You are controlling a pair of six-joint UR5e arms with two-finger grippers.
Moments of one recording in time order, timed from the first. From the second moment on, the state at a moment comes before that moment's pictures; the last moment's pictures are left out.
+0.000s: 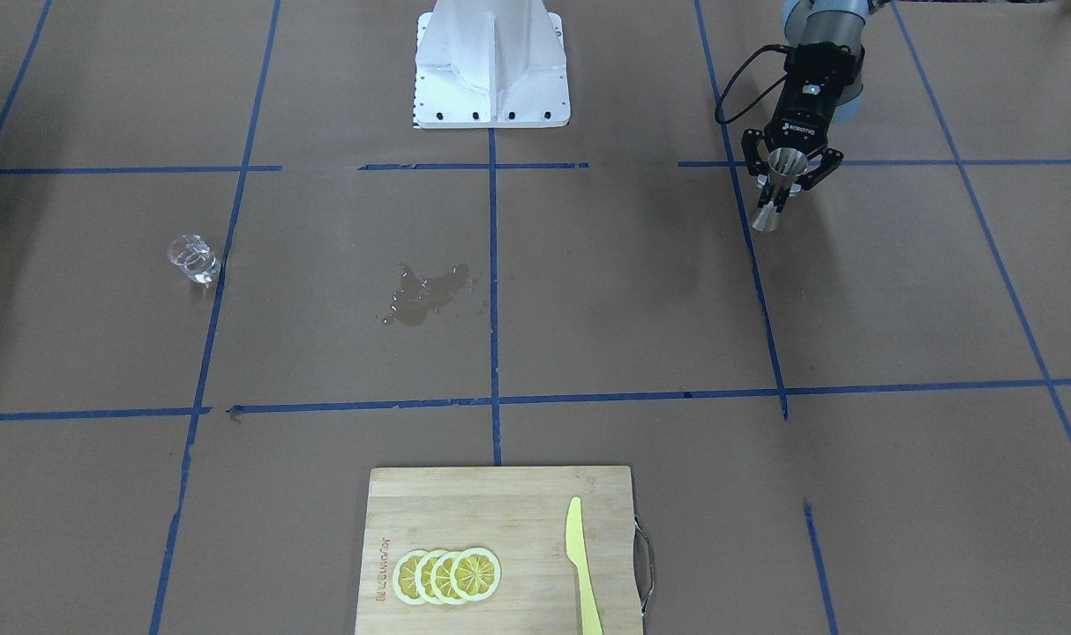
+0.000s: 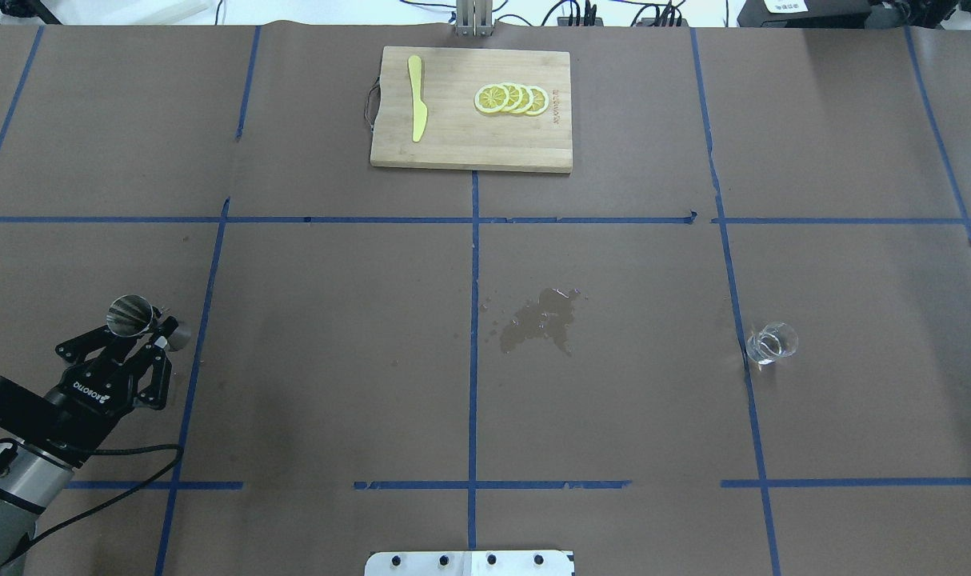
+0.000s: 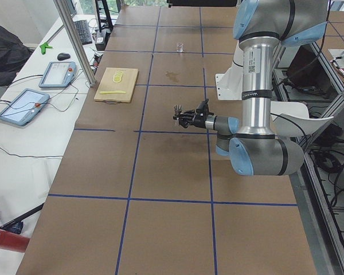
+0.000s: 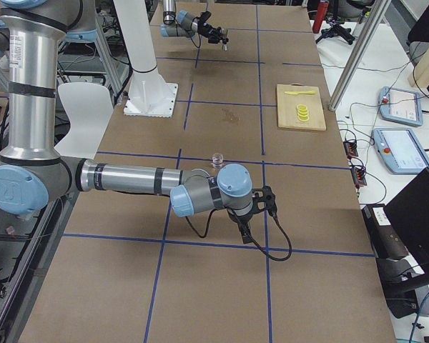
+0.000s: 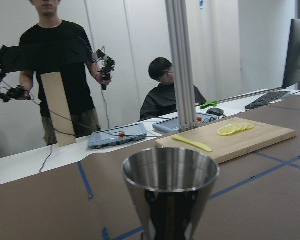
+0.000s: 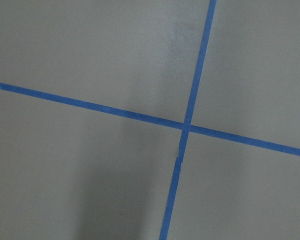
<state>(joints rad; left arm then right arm) -0.10 -1.48 -1.63 -3.50 -0.63 -0.28 1.52 -1.68 1.64 -1.22 2.36 0.03</state>
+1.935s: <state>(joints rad) -0.58 -2.15 -1.54 -2.95 -1.87 -0.27 1.52 -1.68 1.65 -1.22 2.37 0.13</state>
